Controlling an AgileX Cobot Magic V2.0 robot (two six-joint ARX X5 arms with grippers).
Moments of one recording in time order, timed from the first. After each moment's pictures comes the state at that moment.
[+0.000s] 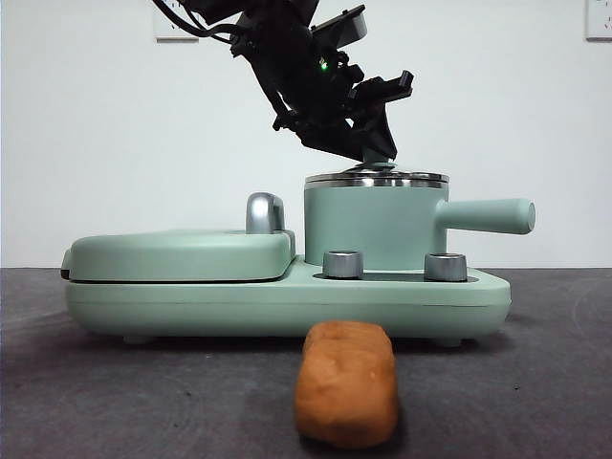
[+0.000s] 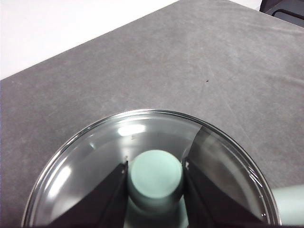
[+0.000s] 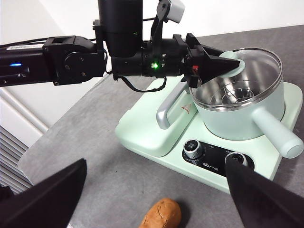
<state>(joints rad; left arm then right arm) -0.67 1.96 1.59 -0.05 0.10 0.06 -0.02 0.52 0.87 -0.72 -0.81 0.21</state>
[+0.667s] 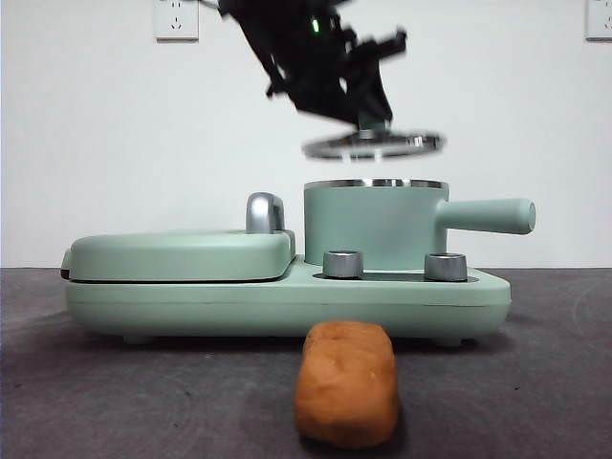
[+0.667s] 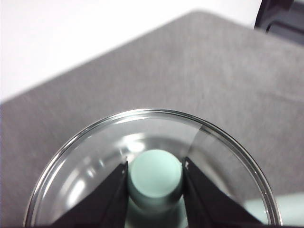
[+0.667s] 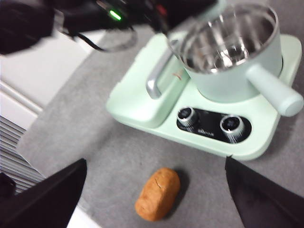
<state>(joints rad) -0.67 1.87 1.60 -0.08 0.10 0.06 0.04 0.60 0.88 -0.82 -0.73 0.21</state>
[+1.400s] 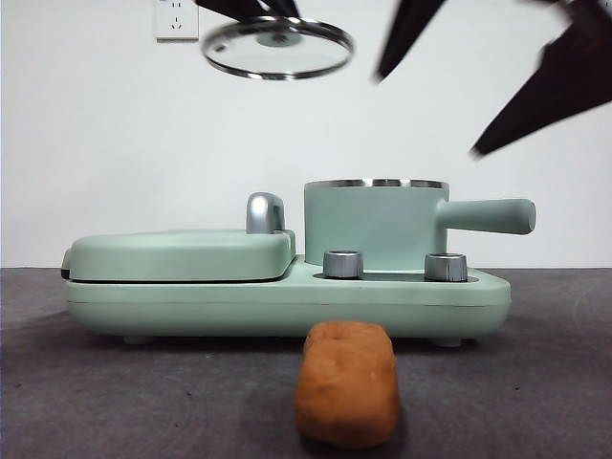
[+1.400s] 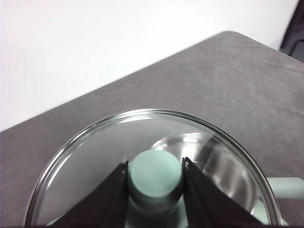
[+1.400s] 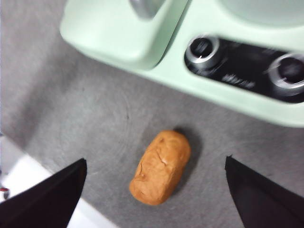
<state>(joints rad) -0.54 1.57 1.60 -0.40 0.10 0.06 0.71 1.08 0.91 -0.64 -0.21 0.50</state>
